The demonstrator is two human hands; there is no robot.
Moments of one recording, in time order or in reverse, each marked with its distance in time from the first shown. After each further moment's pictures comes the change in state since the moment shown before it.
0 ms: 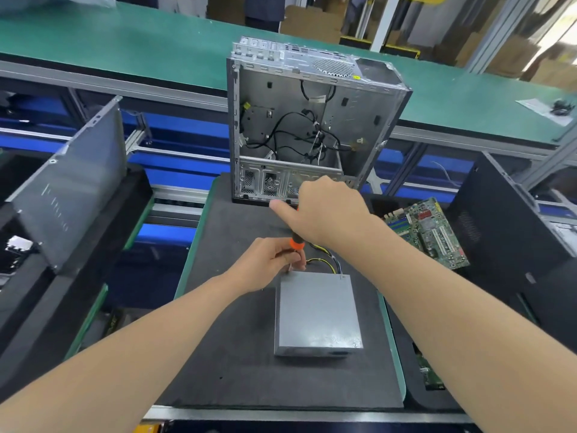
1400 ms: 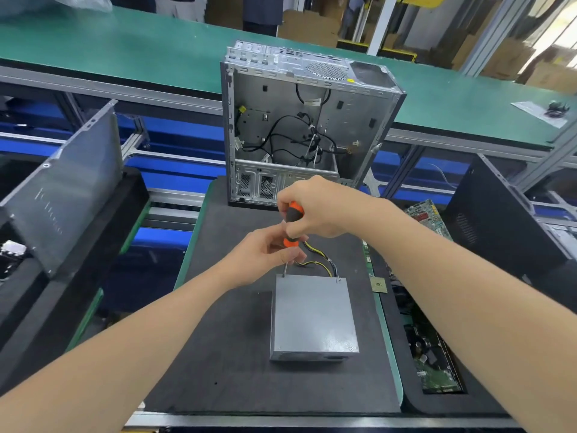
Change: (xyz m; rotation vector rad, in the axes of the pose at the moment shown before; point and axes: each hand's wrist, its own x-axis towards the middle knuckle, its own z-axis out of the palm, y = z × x) left_hand 0.003 0.013 -0.014 -0.287 -0.054 -0.031; right_hand 0.022 0.028 -0.012 0.233 -0.304 -0.358
